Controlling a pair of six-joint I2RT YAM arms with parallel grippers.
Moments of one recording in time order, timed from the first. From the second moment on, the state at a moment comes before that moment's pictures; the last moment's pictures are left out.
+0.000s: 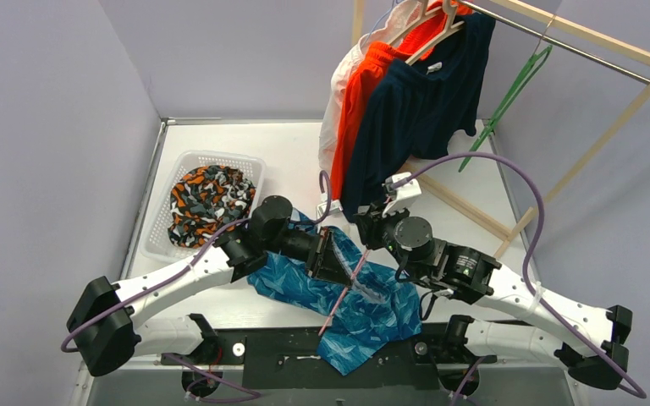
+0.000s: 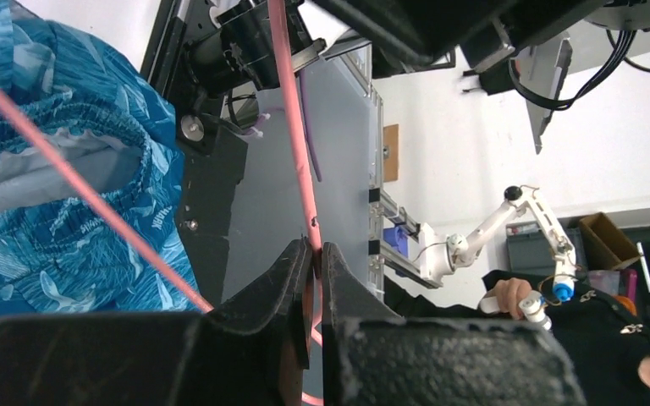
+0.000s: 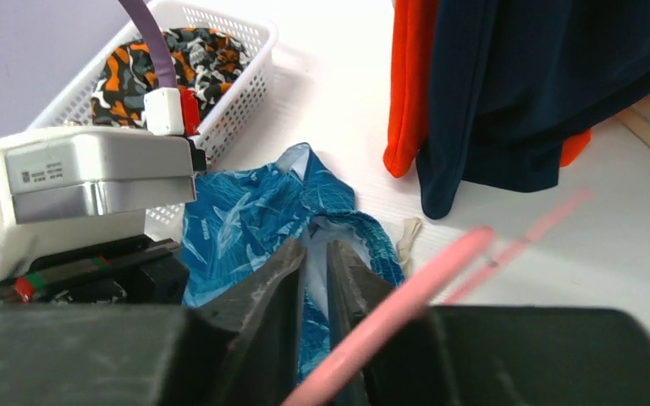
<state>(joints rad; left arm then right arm) -0.88 1.21 0.81 0.11 0.89 -0.84 1.09 0.92 0.96 -0.35 0.55 0.42</state>
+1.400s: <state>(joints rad) -1.49 0.95 0.89 -0.35 -0.47 -0.95 1.17 1.43 1.45 -1.09 1.15 1.21</state>
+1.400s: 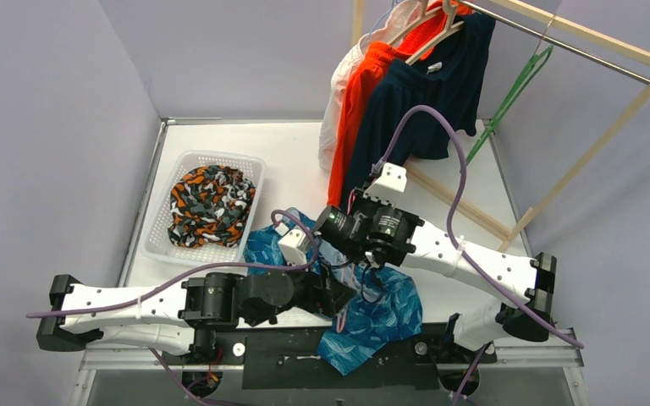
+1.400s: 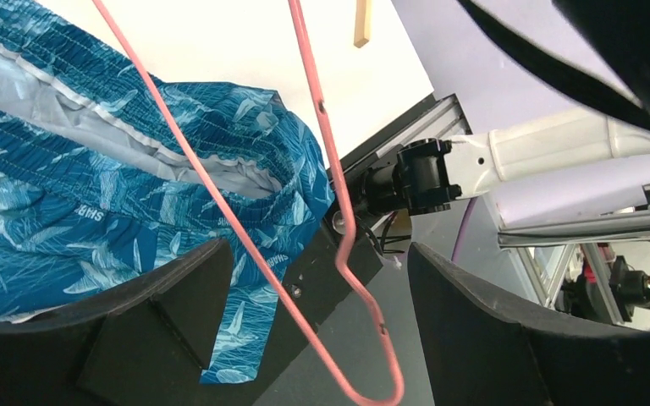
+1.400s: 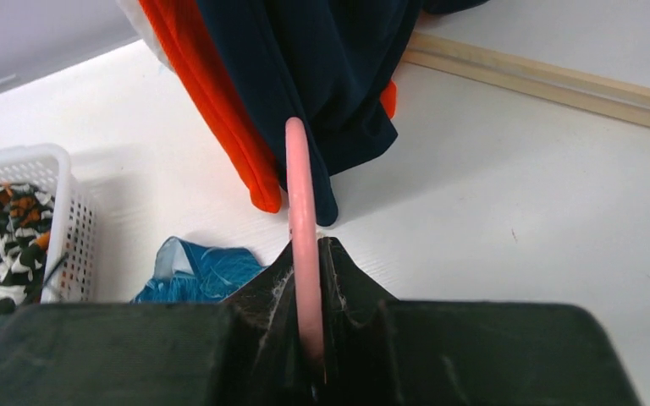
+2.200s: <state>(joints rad) -1.60 0.83 0.78 -0.47 -0.69 -1.12 1.11 1.51 1.54 -1.20 1.18 1.38</state>
